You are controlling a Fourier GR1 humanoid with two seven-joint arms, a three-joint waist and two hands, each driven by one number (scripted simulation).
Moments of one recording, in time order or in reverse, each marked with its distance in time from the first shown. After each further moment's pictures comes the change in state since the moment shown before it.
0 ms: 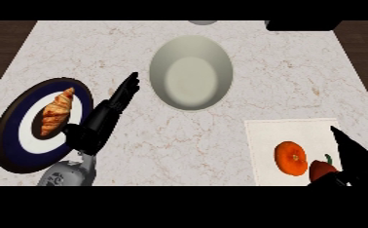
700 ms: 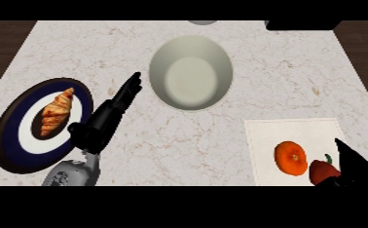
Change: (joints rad) left arm -0.001 -0.042 0.023 0.017 -0.037 -0.021 -0.002; right arm 0.054 0.096 -0.073 0.144 0.100 -0.004 -0.074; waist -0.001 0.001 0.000
